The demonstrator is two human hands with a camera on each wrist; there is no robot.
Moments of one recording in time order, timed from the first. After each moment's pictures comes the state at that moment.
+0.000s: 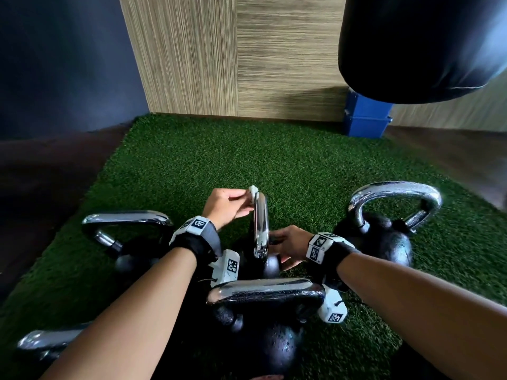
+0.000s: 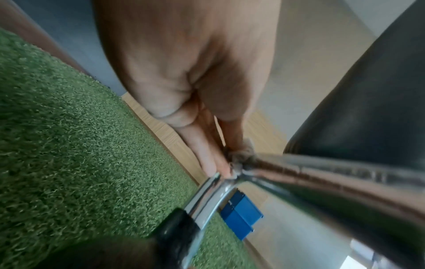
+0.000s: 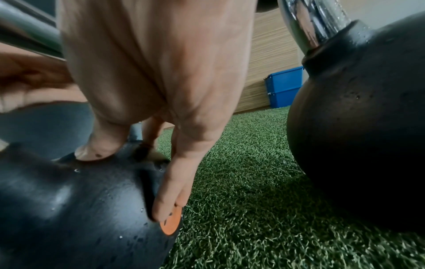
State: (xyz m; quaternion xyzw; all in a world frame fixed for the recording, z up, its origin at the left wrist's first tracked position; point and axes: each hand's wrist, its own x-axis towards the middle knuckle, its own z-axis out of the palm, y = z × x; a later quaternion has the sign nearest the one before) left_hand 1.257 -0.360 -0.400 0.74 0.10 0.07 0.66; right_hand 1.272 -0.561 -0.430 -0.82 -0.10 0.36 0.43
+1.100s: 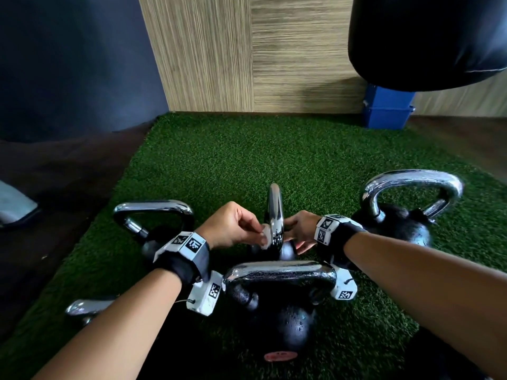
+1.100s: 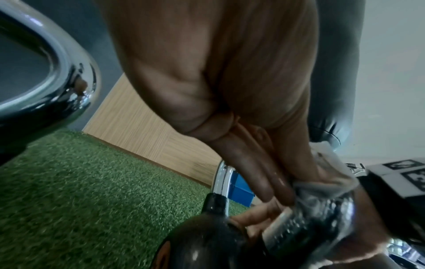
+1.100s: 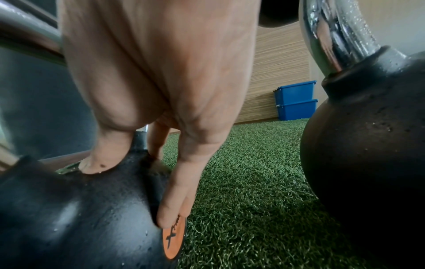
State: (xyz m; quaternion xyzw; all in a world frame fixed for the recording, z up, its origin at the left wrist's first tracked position) left_hand 1.177 -0.348 -0.399 0.85 -0.08 -0.04 0.52; right_hand 1.279 -0.556 -0.427 -0.84 -0.14 0.35 0.39
